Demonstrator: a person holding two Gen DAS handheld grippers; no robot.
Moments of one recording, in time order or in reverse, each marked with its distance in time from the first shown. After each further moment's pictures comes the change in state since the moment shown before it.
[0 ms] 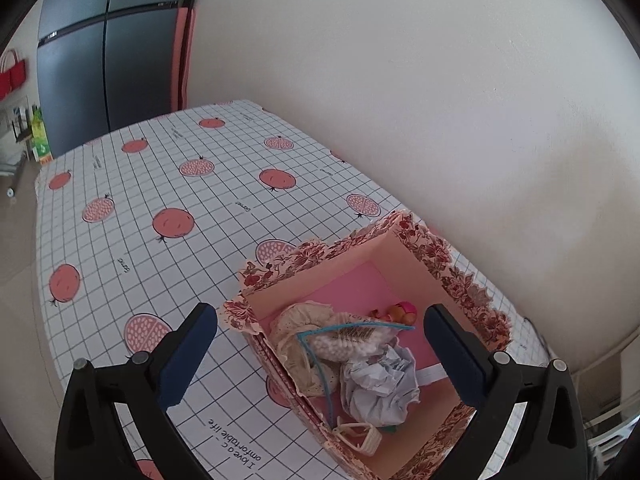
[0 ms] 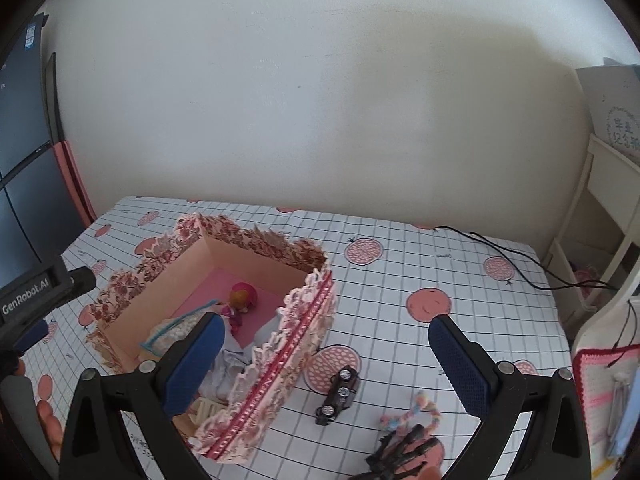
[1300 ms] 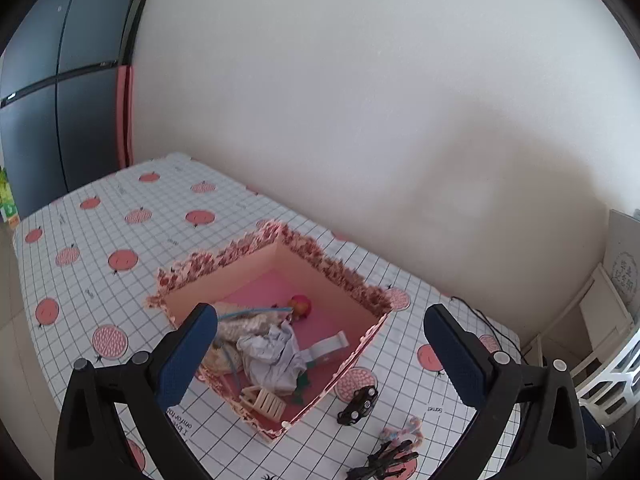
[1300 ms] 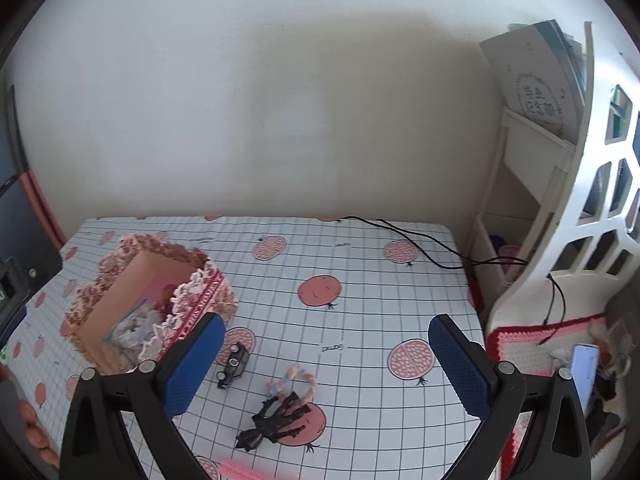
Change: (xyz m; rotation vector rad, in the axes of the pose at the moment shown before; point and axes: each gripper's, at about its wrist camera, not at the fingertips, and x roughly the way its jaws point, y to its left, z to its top) left arm -0.096 -0.101 -0.047 0.166 -0.156 -0.169; right arm -0.066 -0.126 0.006 0.100 0.029 -0.086
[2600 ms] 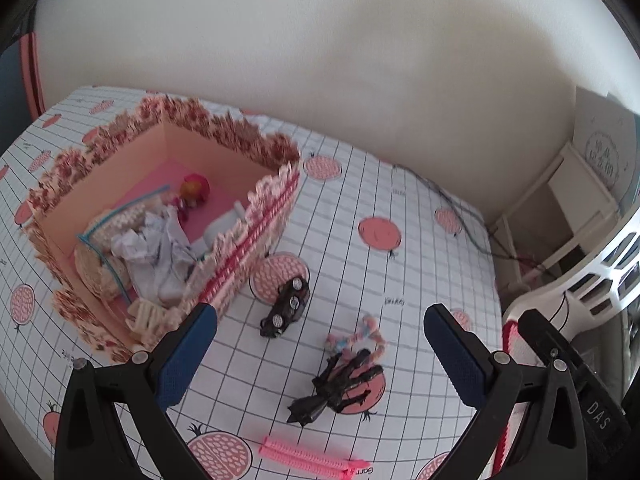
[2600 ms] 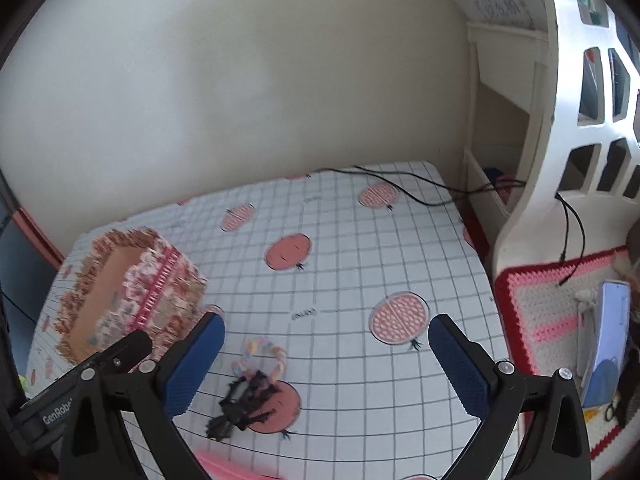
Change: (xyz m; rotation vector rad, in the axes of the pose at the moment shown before) left arm 0.088 -0.060 -0.081 0.153 0.413 -0.191; right arm 0.051 -0.063 -0.042 0.173 0.134 0.003
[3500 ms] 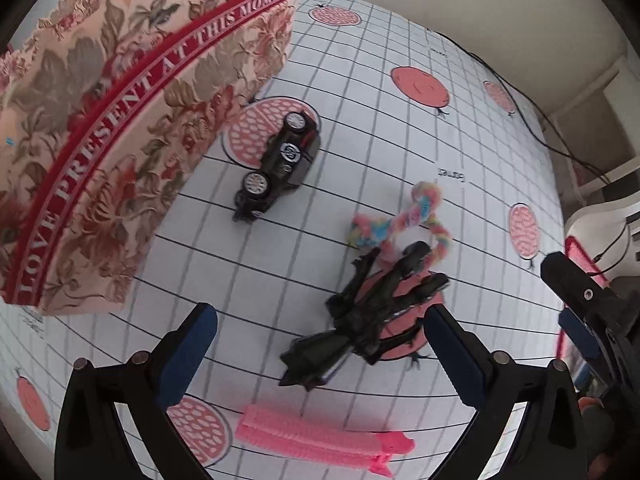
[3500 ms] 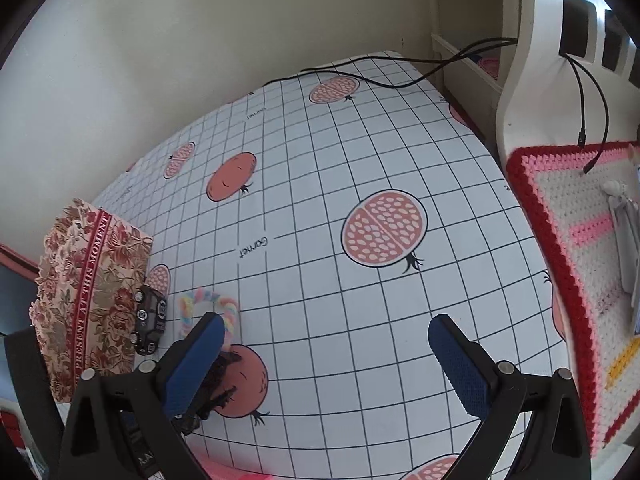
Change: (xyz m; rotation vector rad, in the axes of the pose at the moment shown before) left arm 0.095 -0.002 -0.058 0.019 0.355 0.061; right arm 0.077 -0.037 -0.044 0.200 0.227 0.003
